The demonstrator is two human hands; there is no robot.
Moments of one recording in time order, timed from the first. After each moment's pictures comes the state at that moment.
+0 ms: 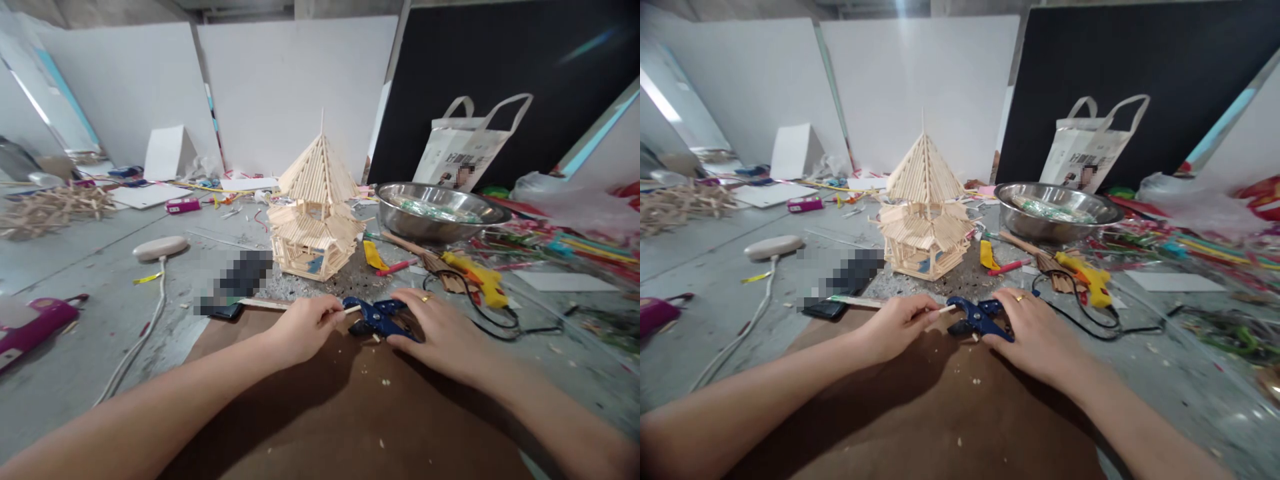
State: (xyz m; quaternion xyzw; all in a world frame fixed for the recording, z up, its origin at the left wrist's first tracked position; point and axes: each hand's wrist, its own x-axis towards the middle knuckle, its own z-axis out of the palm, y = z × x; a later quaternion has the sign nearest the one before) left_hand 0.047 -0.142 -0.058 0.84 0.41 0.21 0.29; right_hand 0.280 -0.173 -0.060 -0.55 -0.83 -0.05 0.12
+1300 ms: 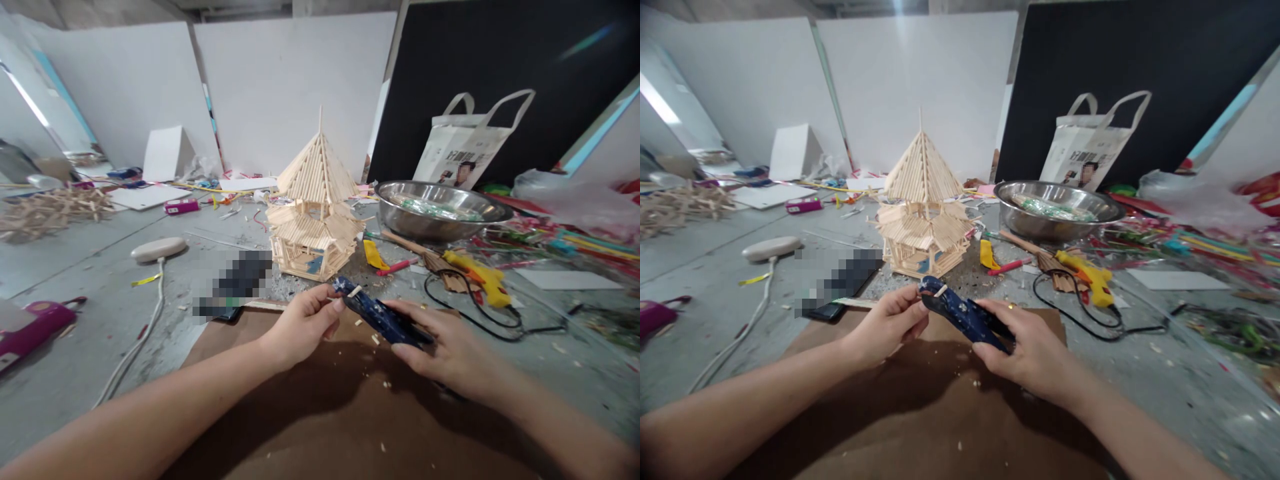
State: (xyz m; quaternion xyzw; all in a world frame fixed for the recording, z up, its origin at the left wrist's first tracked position) left_hand 0.054 -0.148 -0.058 0.63 0.29 0.39 0.61; right_hand 0.262 -0.188 -0.041 -0.52 -0.82 0.13 0.20
